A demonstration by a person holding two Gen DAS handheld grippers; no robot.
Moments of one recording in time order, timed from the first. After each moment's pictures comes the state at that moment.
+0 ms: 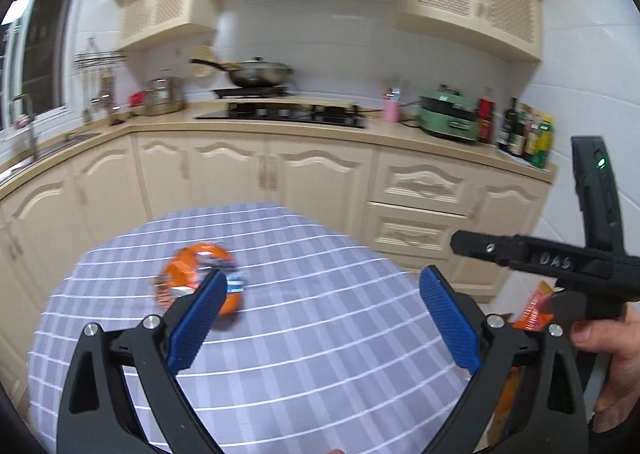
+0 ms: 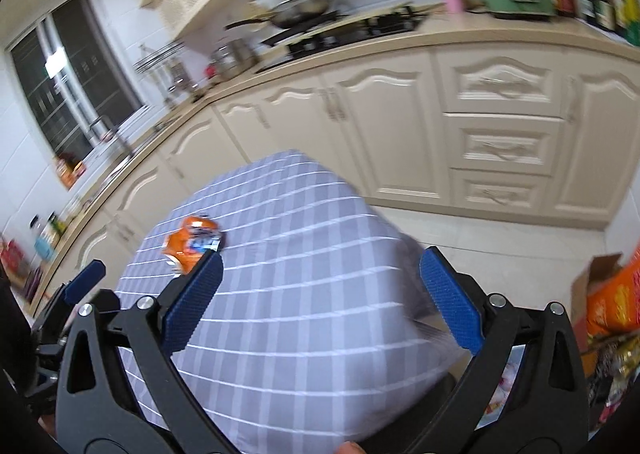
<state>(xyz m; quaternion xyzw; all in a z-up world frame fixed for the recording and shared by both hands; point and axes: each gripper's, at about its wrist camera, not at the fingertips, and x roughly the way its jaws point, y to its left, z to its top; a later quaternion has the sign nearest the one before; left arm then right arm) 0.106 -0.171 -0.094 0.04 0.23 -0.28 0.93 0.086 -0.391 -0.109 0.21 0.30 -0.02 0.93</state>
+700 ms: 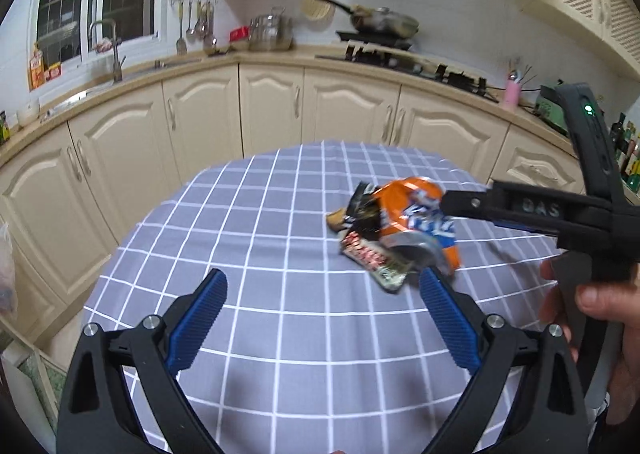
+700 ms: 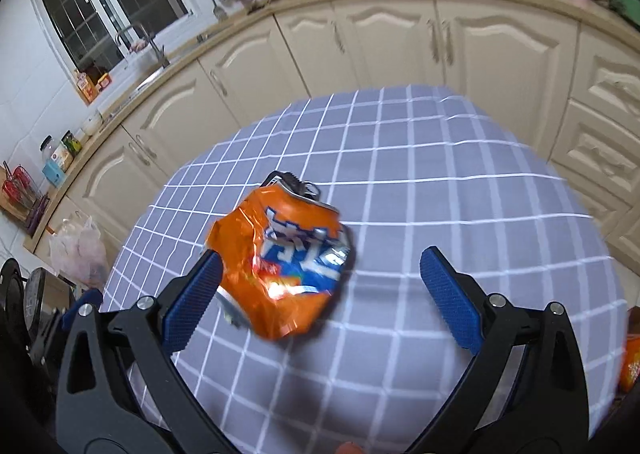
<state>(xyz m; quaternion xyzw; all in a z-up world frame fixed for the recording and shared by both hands) 0.217 -0.039 -0.163 0.00 0.33 -0.12 0.94 0.279 -0.257 -0.175 0.16 0.41 0.08 0.89</state>
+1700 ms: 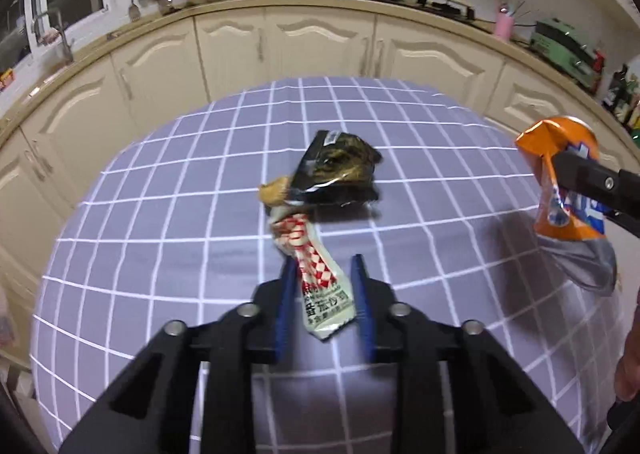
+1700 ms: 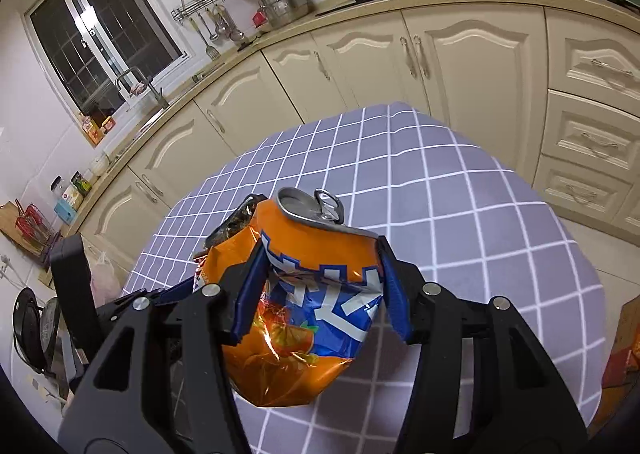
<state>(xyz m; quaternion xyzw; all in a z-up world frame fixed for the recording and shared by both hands) 0.280 -0.101 -0.208 0.05 0.43 -0.17 0.89 0.220 -0.322 -0.163 0.21 0.35 0.07 0.91</state>
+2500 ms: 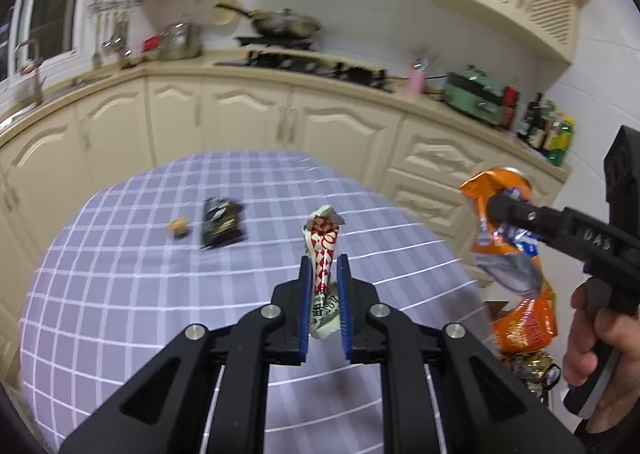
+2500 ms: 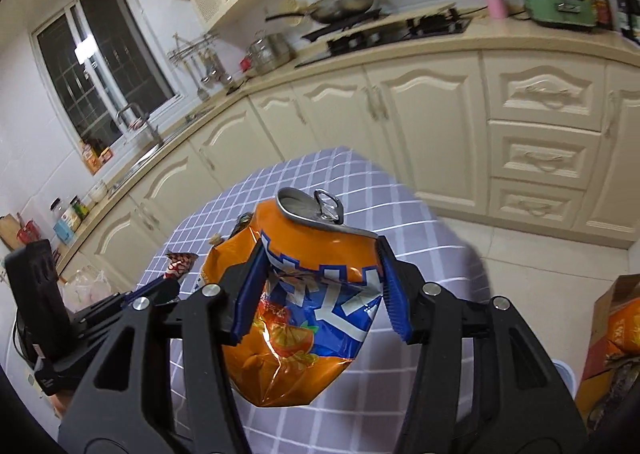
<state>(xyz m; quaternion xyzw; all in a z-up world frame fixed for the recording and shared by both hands) 0.149 -0.148 -0.120 0.01 0.32 -0.29 0.90 0.087 -0.383 -0.106 0.21 0.28 0.00 0.94</state>
